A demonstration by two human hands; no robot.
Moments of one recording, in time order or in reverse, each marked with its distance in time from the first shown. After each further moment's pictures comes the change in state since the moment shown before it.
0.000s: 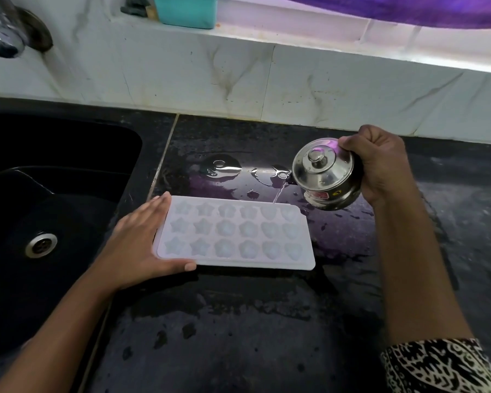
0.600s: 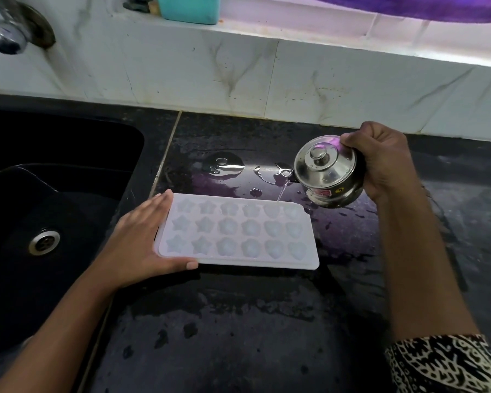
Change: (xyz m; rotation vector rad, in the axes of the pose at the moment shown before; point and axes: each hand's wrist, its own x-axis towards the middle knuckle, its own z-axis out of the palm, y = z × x) left_hand -0.001 0.003 -0.002 -0.018 0.011 0.003; right_hand 0.007 0.007 0.001 0.004 -0.015 0.013
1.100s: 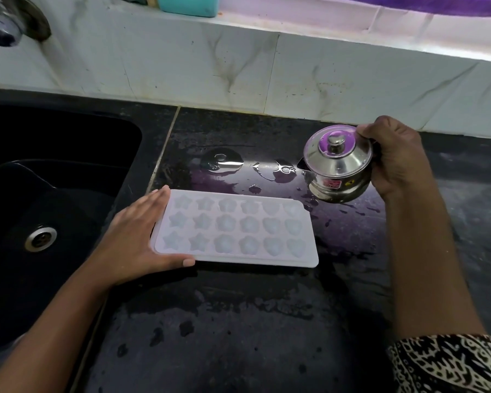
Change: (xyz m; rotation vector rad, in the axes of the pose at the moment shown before) left_hand 0.000 -0.001 0.001 -0.012 0.015 -0.001; right_hand 0.003 -0.002 -0.011 0.162 0.001 0.033
